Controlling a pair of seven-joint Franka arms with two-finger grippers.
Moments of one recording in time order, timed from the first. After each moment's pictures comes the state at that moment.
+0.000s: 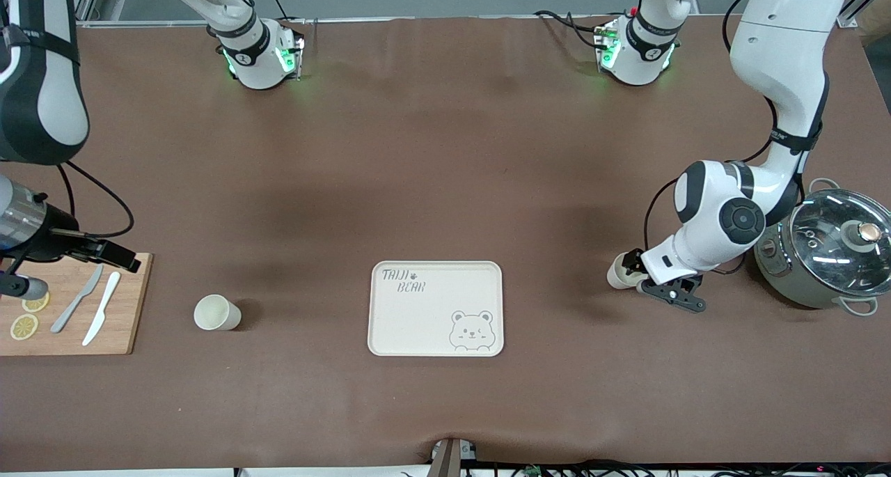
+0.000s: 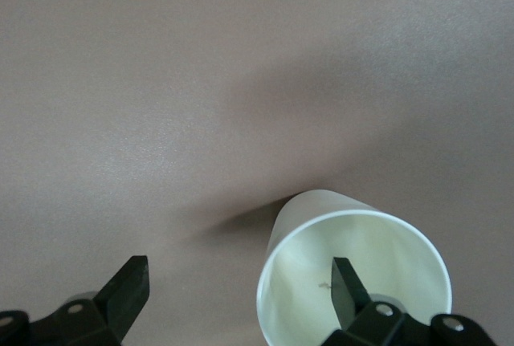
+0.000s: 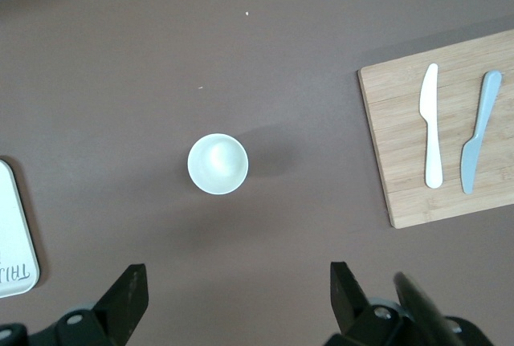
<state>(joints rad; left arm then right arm) -0.04 0.52 -0.09 -1.92 0.05 2.48 0.24 -0.05 0.28 -0.01 -1.56 0.04 1.91 0.15</state>
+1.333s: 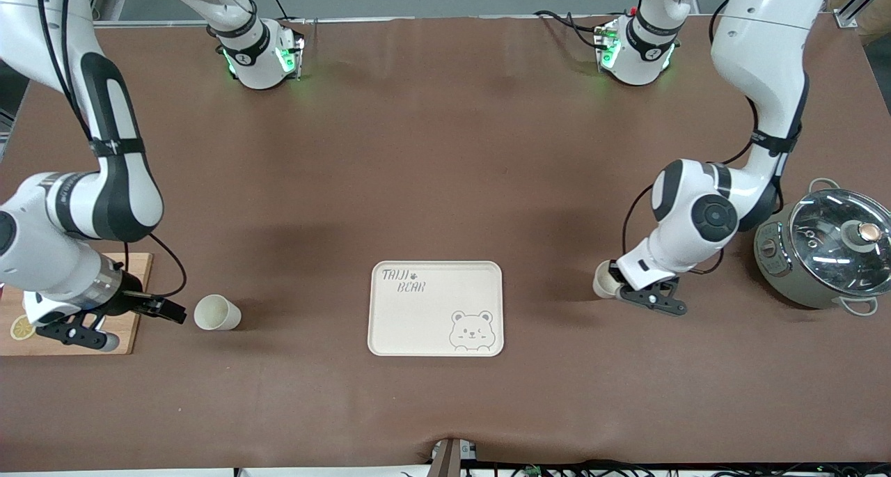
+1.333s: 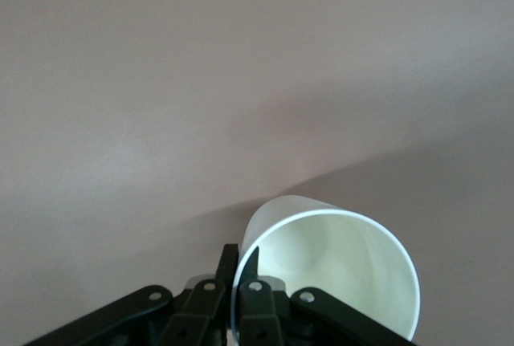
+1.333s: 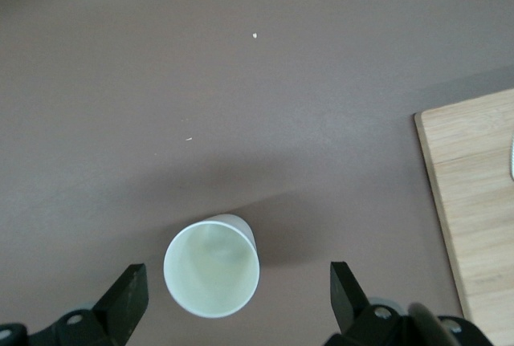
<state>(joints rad) -0.16 0.52 -0.10 -1.82 0.04 2.43 0.00 -0.04 0.55 -0.01 -1.57 0.03 2.25 0.16</state>
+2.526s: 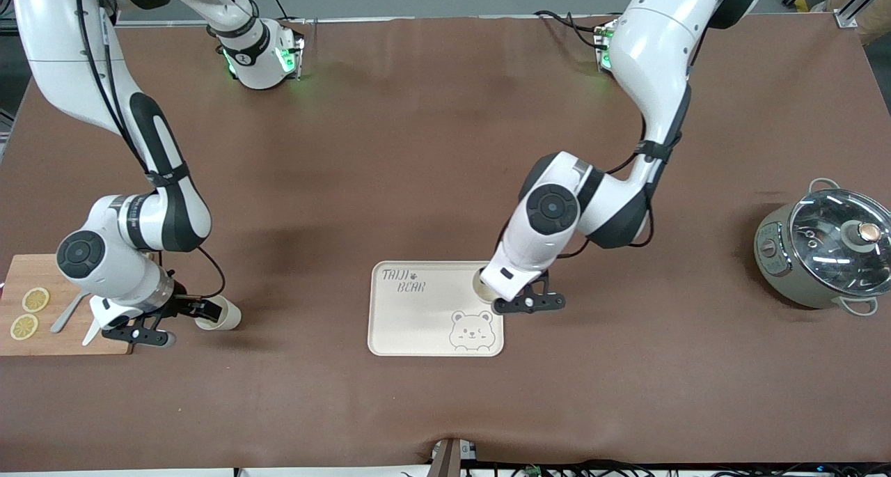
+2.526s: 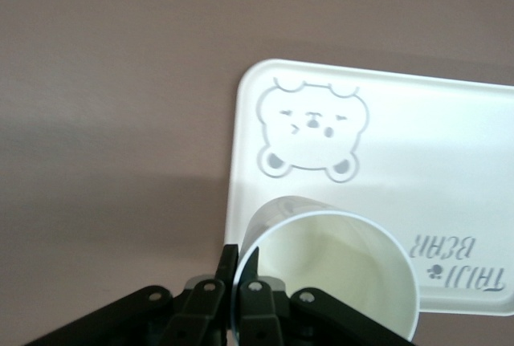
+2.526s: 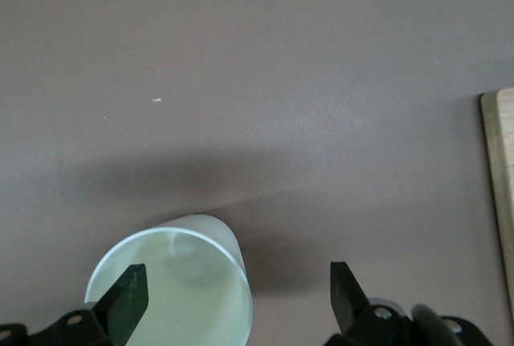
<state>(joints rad) -0.50 0.78 -0.10 -1.28 0.04 2.18 -0.68 -0.02 0.64 -0.01 -1.68 -0.05 2.44 0.15</state>
